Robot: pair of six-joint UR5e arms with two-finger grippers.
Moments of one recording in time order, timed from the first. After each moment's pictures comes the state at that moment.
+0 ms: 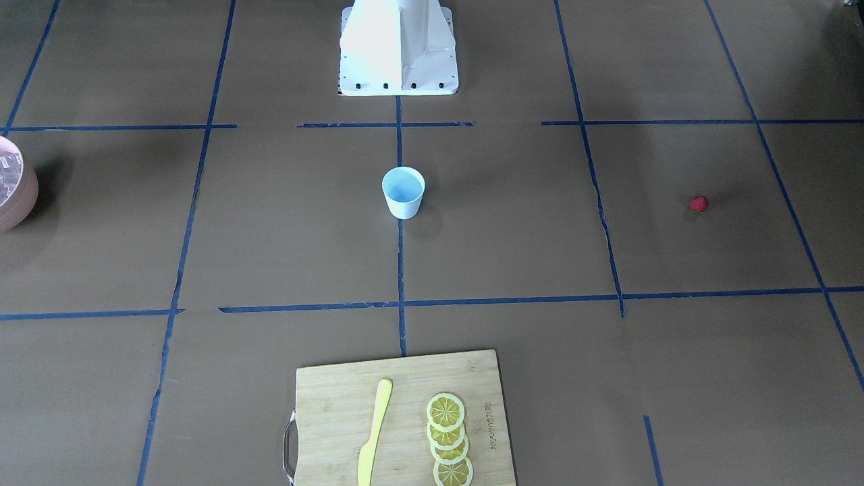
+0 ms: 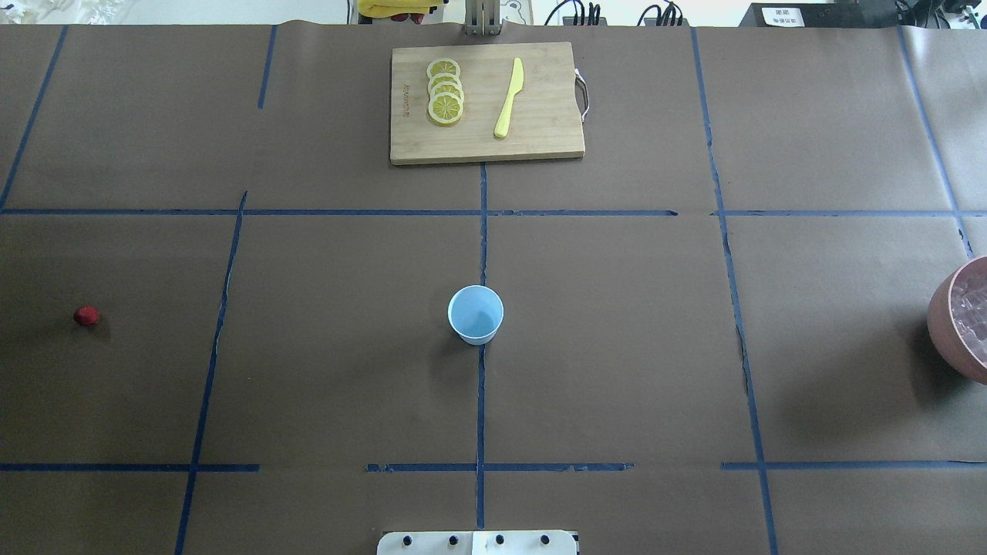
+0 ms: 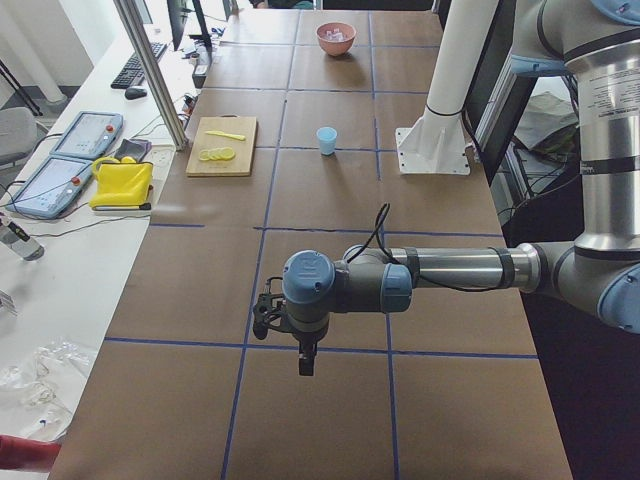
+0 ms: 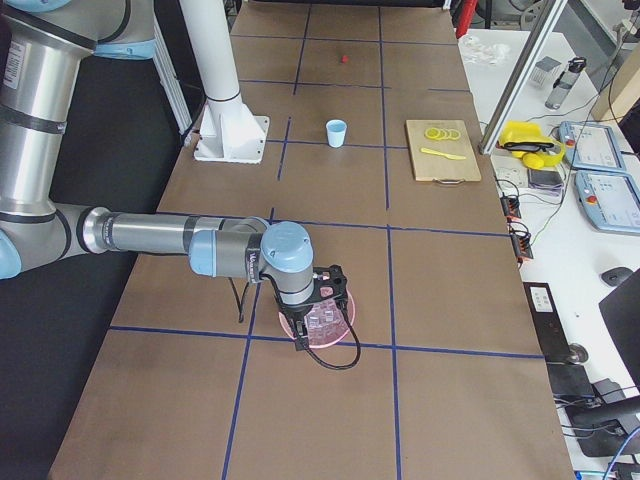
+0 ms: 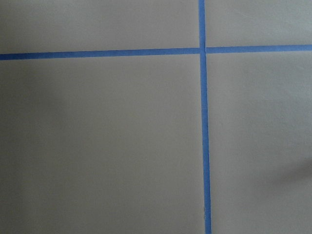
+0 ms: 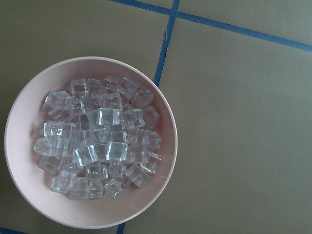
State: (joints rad) left arm -1.63 -1.39 -1.73 -1.59 -2.36 0.08; right arm 1.63 -1.91 1.91 -1.58 2.31 -0.27
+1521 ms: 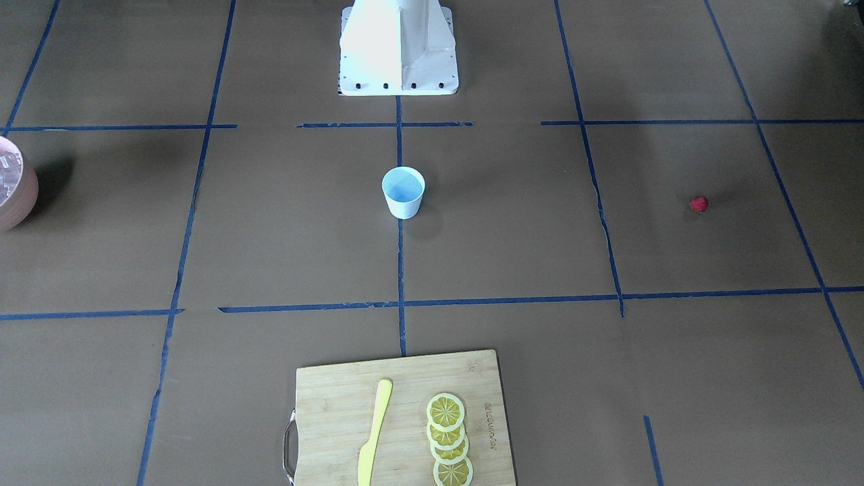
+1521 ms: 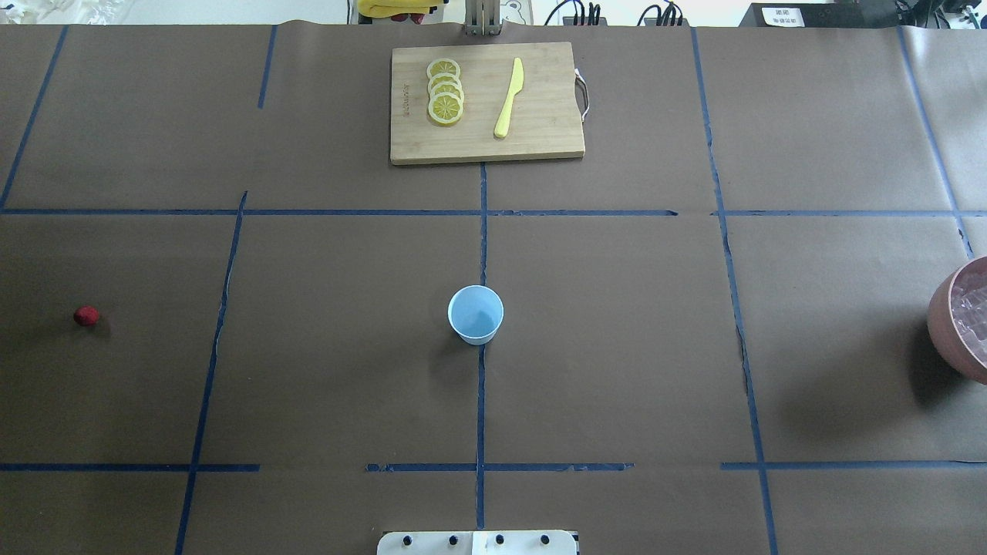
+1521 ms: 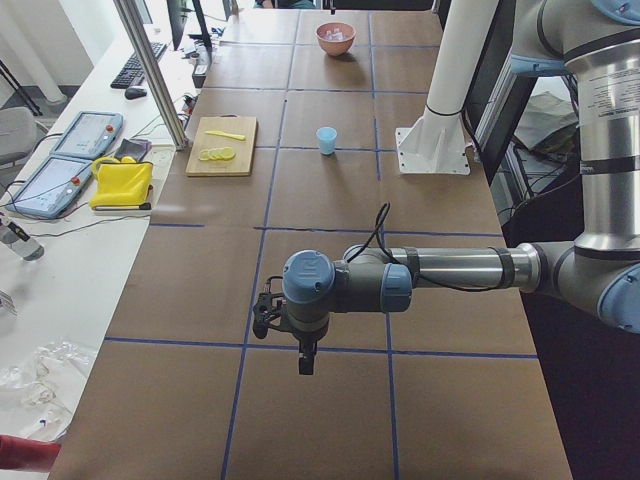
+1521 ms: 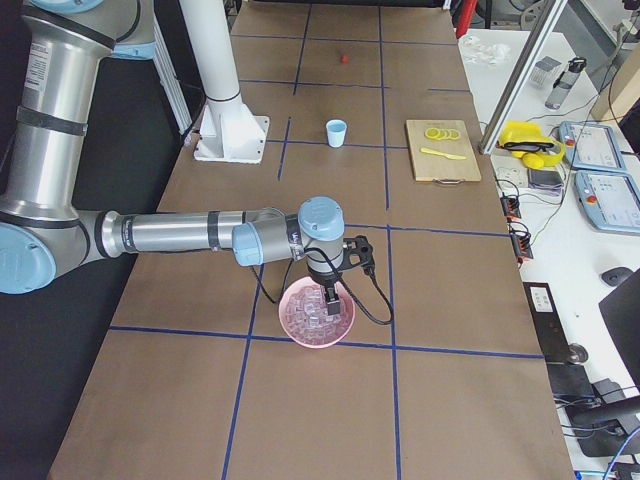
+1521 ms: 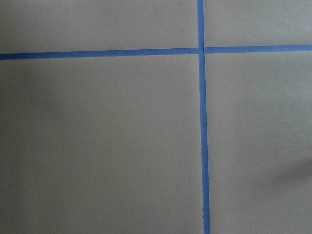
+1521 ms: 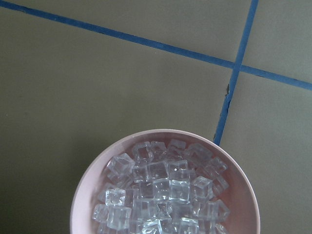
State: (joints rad) left arm -1.63 -1.39 -1.73 -1.59 -2.36 0.08; right arm 1.41 -1.83 1.89 -1.39 2.33 0.01
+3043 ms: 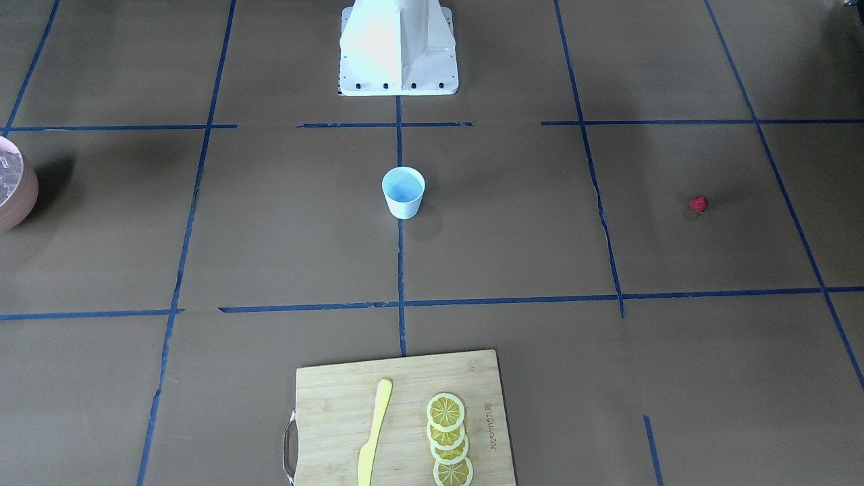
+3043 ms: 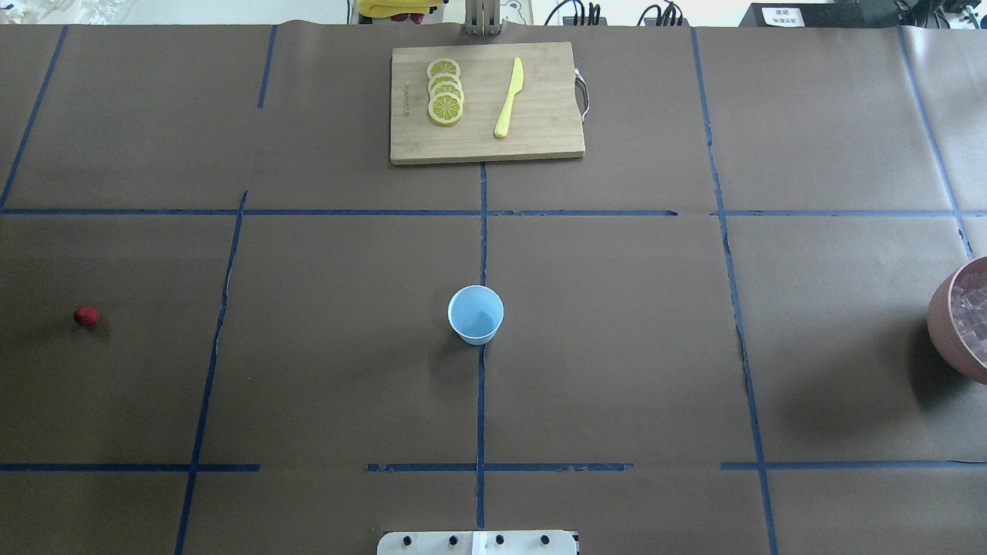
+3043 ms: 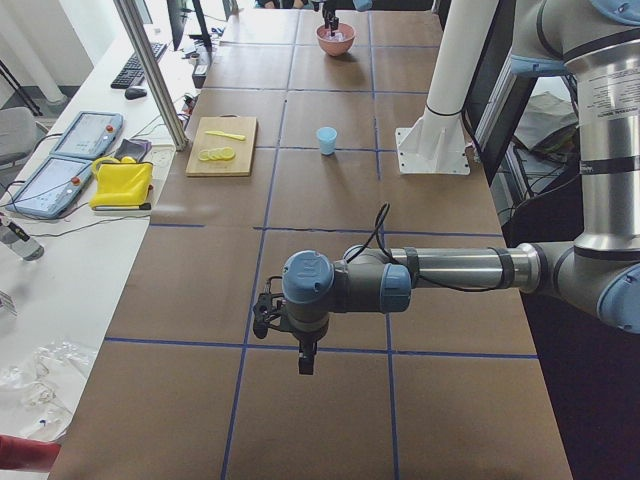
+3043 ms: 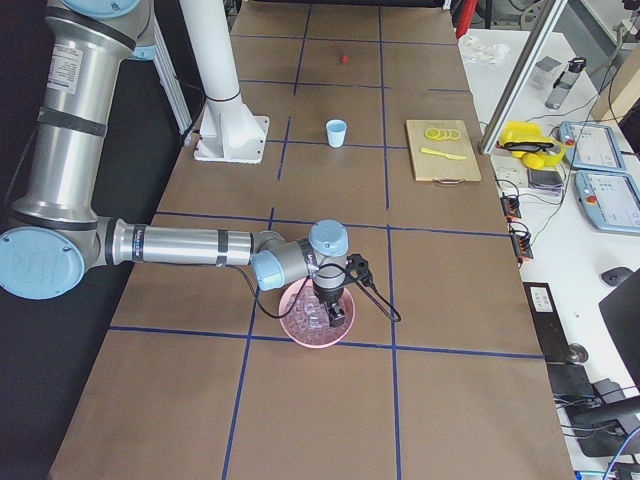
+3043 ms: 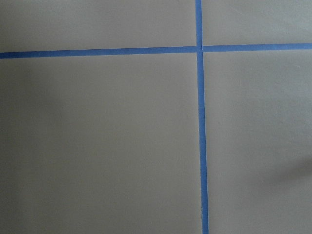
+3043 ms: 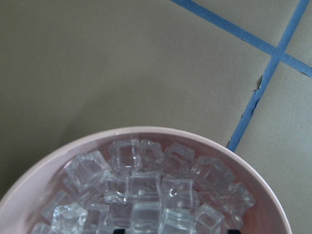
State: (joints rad) left arm -1.63 -1.39 -1.73 -1.59 -2.36 0.08; right arm 1.22 -1.81 1.72 -1.18 2.18 0.00
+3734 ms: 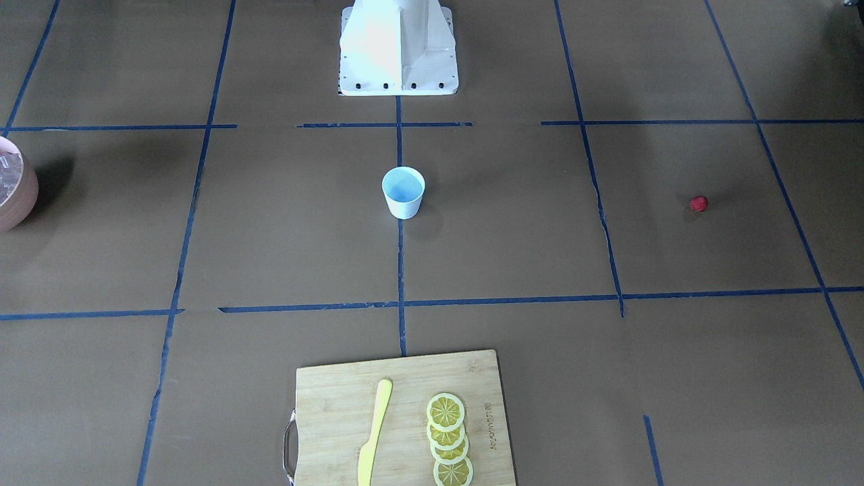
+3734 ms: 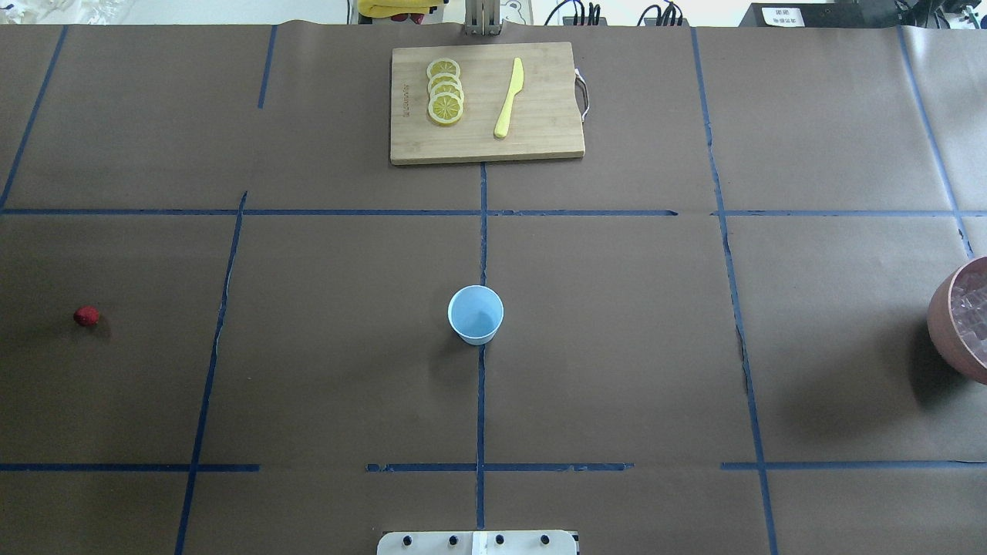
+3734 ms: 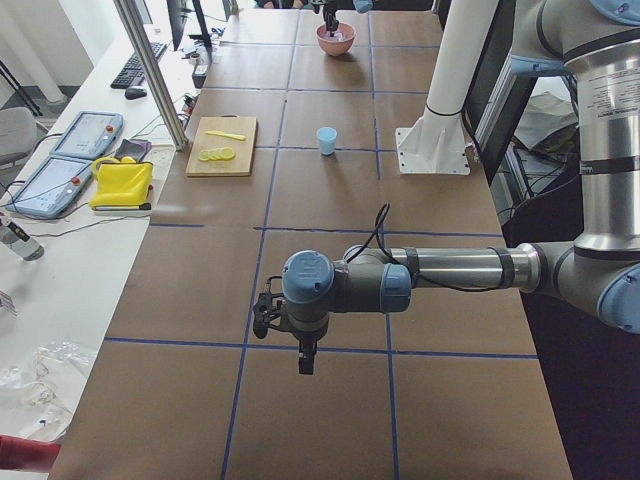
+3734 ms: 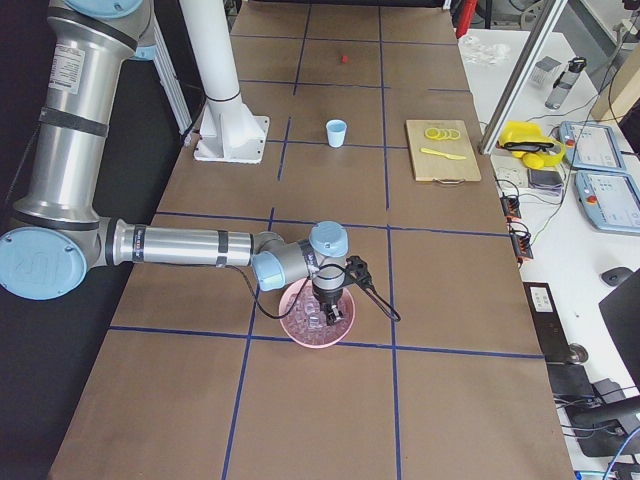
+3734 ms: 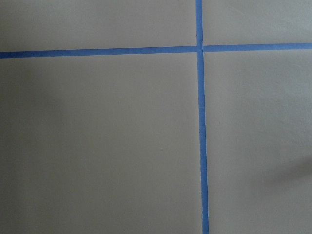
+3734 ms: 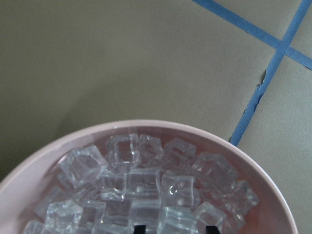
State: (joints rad) left arm -1.63 -1.39 -1.73 -1.59 -2.36 0.08; right arm 1.21 -1.81 1.71 -1.19 2.17 0.00
